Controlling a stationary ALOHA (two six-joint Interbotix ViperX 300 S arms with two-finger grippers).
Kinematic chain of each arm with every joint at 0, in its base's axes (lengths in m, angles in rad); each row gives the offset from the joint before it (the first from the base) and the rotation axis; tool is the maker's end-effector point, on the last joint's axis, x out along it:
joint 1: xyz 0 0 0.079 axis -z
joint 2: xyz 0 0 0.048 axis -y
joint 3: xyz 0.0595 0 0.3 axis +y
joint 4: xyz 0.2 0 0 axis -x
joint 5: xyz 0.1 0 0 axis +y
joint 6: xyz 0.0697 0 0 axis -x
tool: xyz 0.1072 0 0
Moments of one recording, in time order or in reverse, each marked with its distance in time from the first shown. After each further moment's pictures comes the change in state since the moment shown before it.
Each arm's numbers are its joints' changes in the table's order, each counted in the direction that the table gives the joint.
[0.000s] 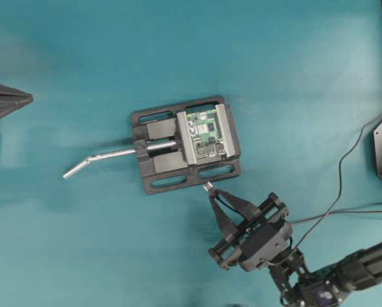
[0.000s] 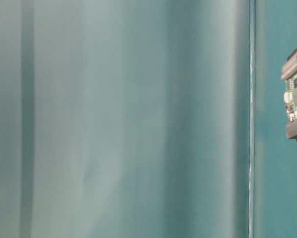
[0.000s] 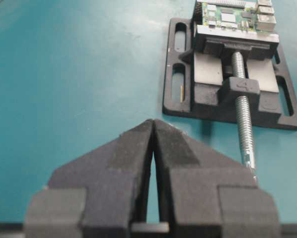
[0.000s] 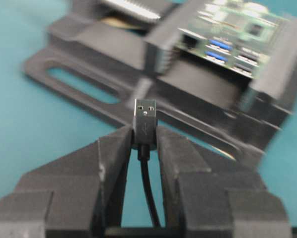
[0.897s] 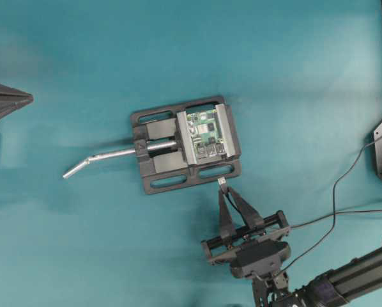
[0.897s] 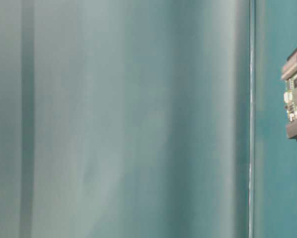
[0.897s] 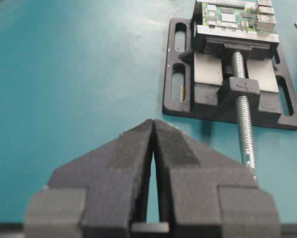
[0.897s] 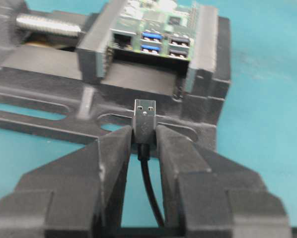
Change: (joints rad) left arm 0.000 0.002 0.002 0.000 0.000 -0.002; right arm 0.005 -0.140 -0.219 -0.187 -0.262 -0.003
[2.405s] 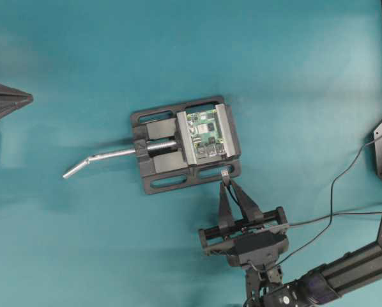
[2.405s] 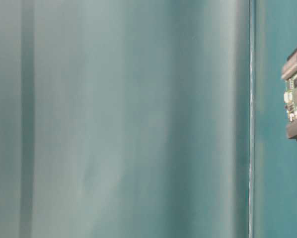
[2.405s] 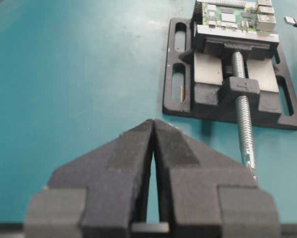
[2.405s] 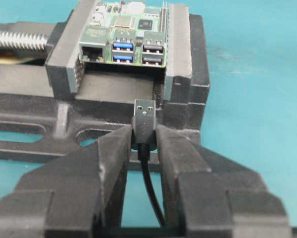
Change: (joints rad) left arm -0.002 0.000 -0.002 0.000 0.000 0.000; right arm 0.038 0.000 -0.031 -0.049 -0.032 -0.025
